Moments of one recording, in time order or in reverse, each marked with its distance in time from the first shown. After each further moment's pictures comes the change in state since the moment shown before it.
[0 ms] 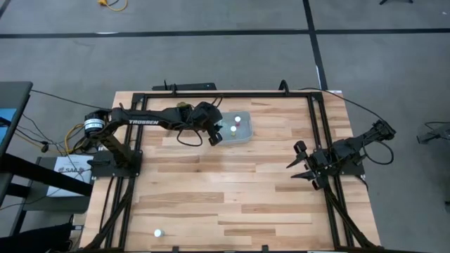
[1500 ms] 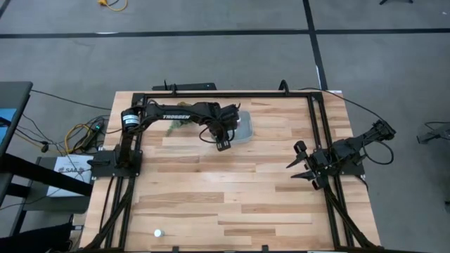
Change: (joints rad) left arm 0.018 0.400 0.451 -0.487 0.221 0.102; right arm 0.000 0.000 0.000 0.001 0.000 0.000
